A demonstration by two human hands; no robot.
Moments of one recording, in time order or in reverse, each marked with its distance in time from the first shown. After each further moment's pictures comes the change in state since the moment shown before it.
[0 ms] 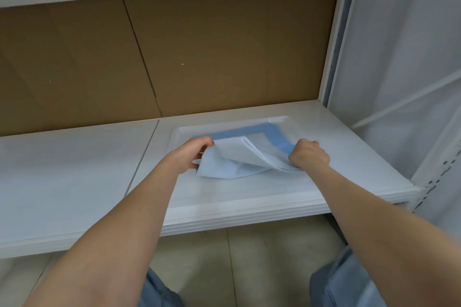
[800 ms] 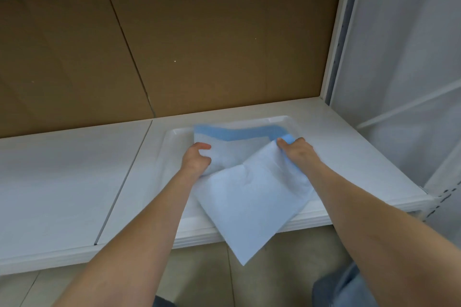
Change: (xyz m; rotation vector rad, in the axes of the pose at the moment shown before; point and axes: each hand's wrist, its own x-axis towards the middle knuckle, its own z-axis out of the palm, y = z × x) left_hand 0.055 -0.022 0.030 0.150 0.371 0.133; right_hand 0.051 -0.006 0.023 0.487 -0.116 -0.009
